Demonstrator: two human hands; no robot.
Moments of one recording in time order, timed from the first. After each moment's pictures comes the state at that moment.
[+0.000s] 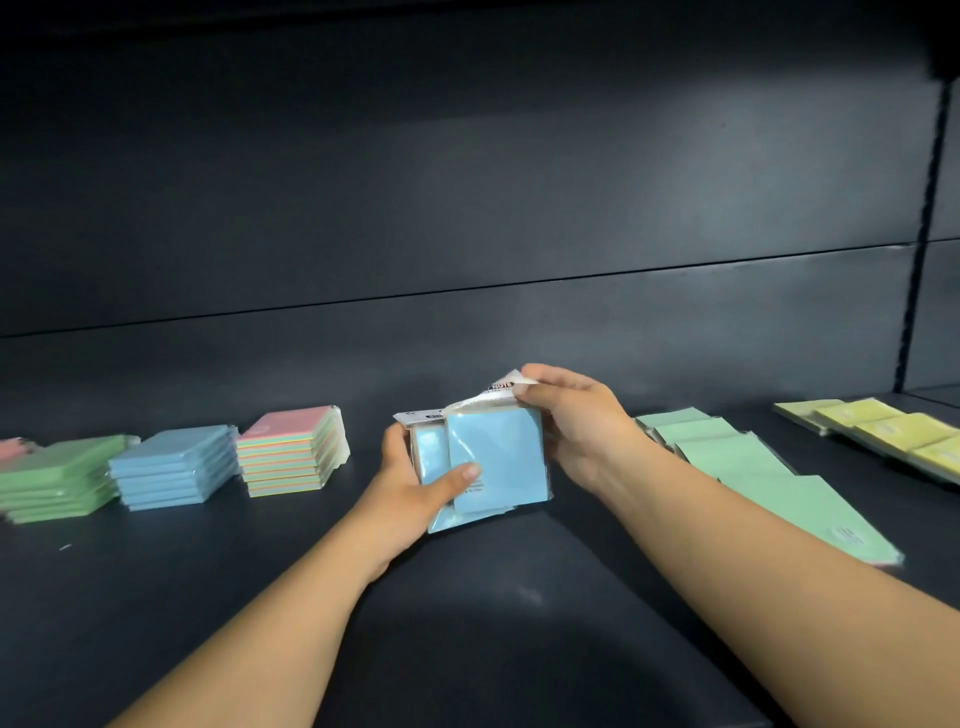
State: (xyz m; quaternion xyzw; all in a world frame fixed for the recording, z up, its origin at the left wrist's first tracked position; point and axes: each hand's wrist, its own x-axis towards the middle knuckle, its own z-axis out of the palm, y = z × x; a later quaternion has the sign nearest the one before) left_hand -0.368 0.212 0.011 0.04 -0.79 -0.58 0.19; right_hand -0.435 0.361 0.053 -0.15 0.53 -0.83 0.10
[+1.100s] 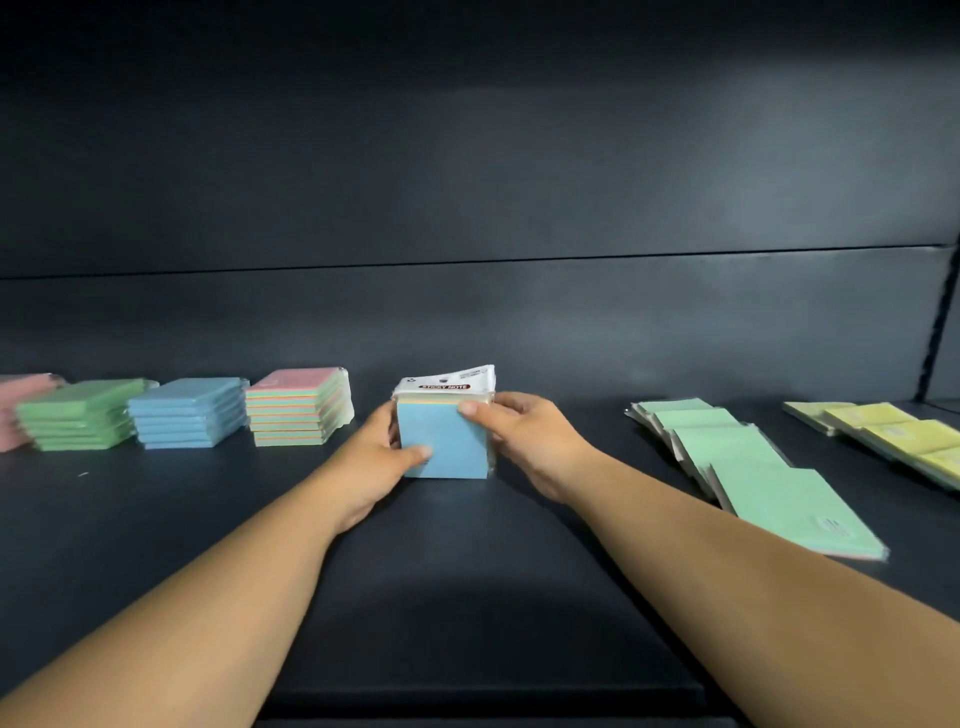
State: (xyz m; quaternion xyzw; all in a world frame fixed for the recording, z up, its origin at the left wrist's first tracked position) left_hand -0.367 0.200 0.004 0.07 -0.78 -0.59 0.18; right_hand -0.444 0.340 0.011 -0.26 0.64 -0.71 0.16
